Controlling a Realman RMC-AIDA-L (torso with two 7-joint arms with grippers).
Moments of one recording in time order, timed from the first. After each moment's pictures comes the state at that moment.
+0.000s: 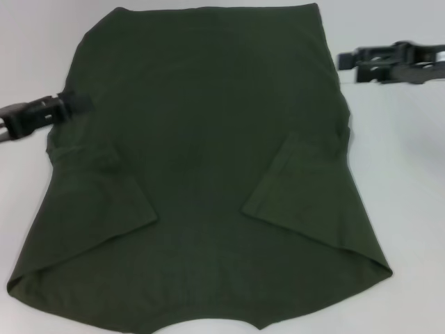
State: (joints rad) left arm -0.57 -1.96 0.26 0.63 1.99 1.79 -1.78; right arm 0.80 1.80 -0.63 -0.56 -2.06 -1.48 2.28
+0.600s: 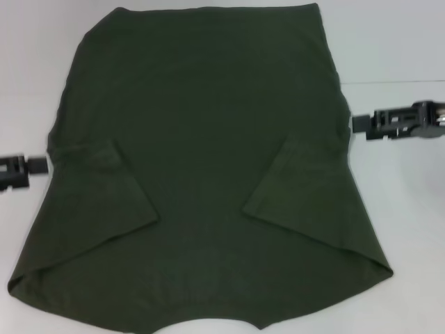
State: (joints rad) left arm -0.57 -1.87 0.24 0.79 2.37 1.85 -2.22; right arm 0.73 1.78 -0.66 -0.53 -2.09 -1.64 2.22
